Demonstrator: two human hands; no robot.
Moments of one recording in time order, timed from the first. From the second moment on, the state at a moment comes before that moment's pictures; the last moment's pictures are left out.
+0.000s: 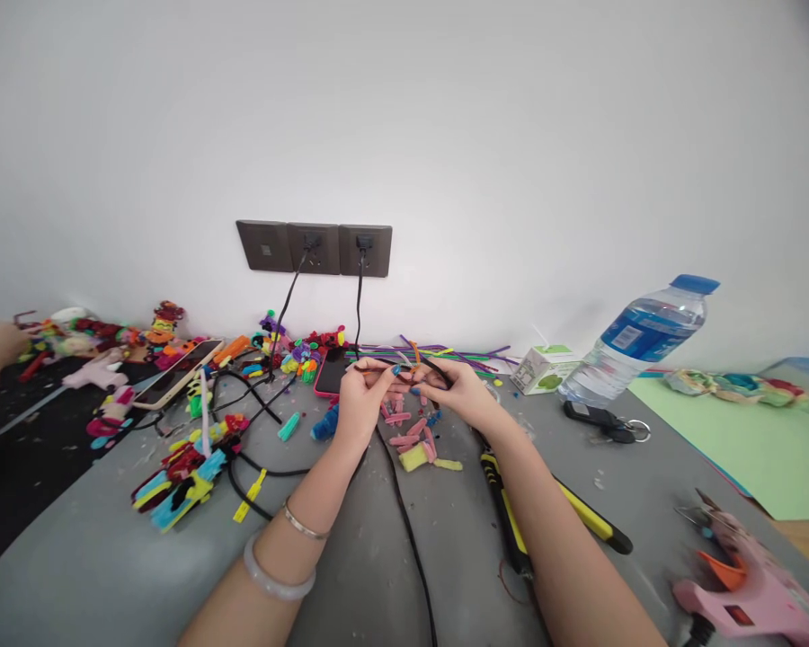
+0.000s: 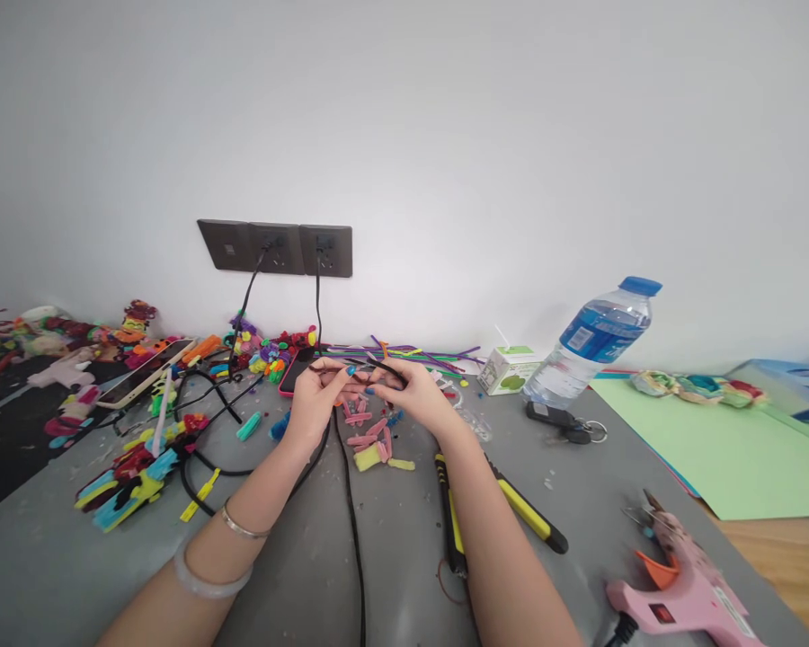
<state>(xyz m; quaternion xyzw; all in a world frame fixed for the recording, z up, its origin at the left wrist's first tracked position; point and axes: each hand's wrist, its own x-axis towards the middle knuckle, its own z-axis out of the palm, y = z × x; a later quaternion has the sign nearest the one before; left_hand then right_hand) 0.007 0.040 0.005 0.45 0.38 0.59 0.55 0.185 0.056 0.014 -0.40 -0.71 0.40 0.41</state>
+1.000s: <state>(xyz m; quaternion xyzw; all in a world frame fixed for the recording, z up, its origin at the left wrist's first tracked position) 0.012 0.038 0.000 0.47 0.37 0.55 0.58 0.187 0.045 0.020 -0.32 -0.64 0.60 0.35</state>
